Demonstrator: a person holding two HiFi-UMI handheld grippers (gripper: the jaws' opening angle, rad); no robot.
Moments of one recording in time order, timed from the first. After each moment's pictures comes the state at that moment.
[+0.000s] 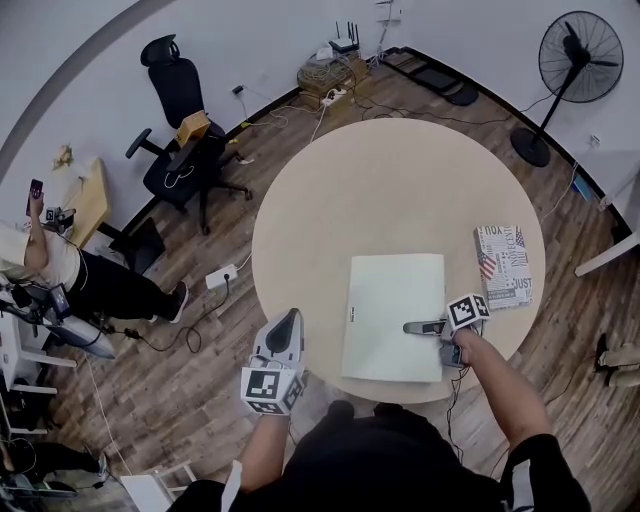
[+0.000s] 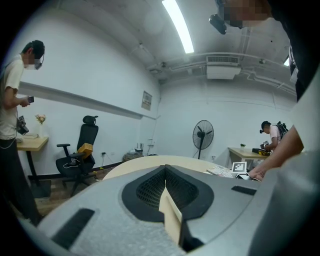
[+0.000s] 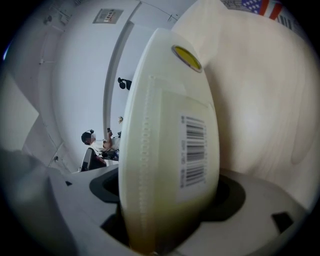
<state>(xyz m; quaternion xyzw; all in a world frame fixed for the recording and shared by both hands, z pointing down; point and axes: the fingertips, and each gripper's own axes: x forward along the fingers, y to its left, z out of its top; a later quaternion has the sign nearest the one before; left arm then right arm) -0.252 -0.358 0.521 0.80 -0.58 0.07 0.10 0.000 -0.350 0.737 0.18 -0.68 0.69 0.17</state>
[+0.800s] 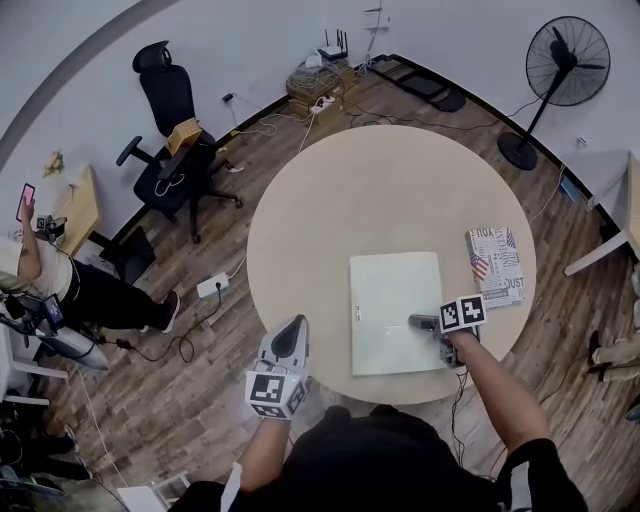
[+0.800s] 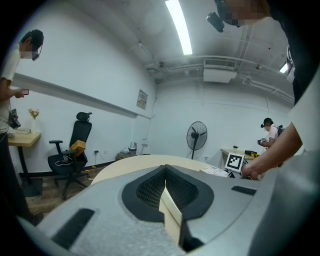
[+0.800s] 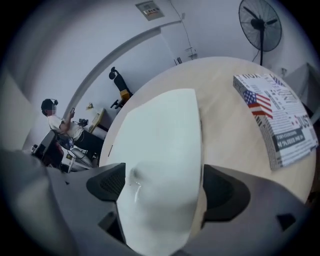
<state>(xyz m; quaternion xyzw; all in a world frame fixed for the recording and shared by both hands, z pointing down) -0.247 -0.357 0.526 0.83 -0.55 0.06 0.11 0.048 -0.392 0.728 0.40 -0.71 0.49 0.31</state>
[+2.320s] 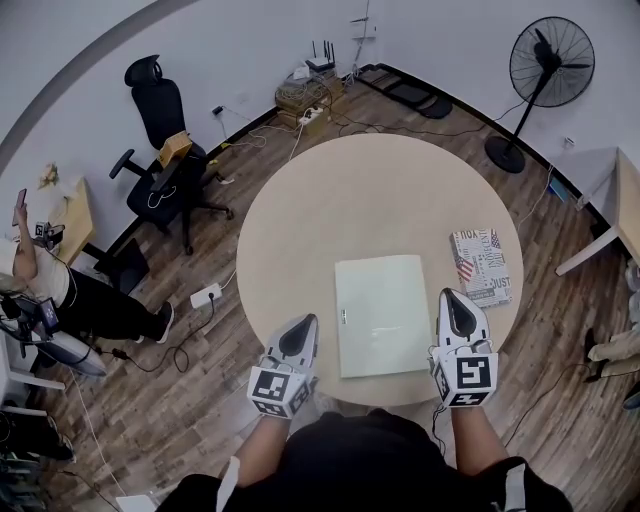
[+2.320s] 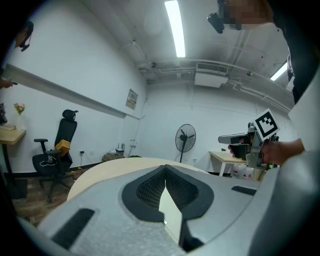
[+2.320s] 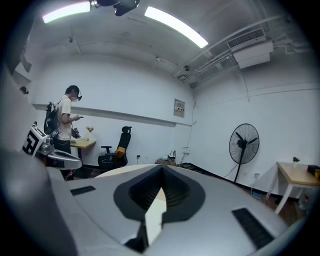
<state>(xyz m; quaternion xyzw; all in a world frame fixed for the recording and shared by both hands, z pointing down) -0.187 -0.357 0.505 0.86 -0.50 0.05 0.11 0.056 -0.380 0.443 0.60 -0.79 0.02 0.11</state>
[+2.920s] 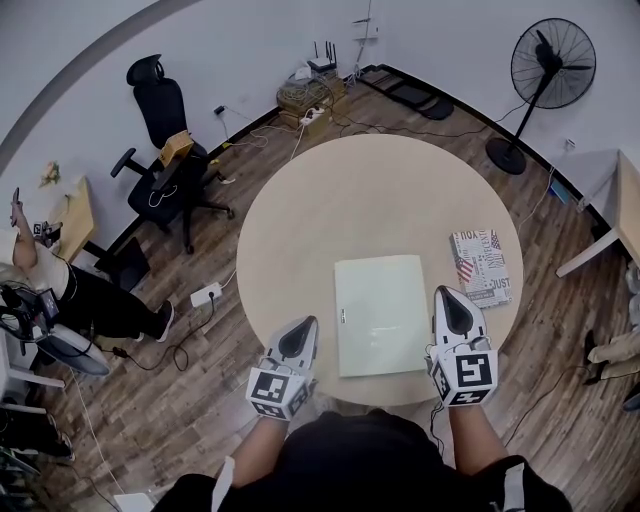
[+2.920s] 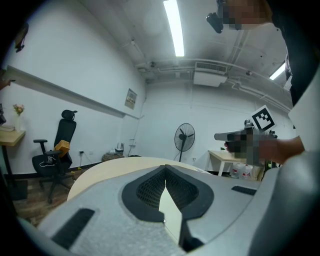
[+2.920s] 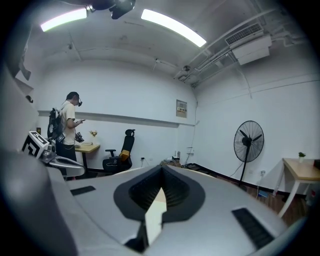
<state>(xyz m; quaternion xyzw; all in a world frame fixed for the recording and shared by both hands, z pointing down) -0.182 -0.350 0.505 0.86 -0.49 0.05 0.11 0.048 -0.382 0.437 0.58 -0.81 0.03 0.09</state>
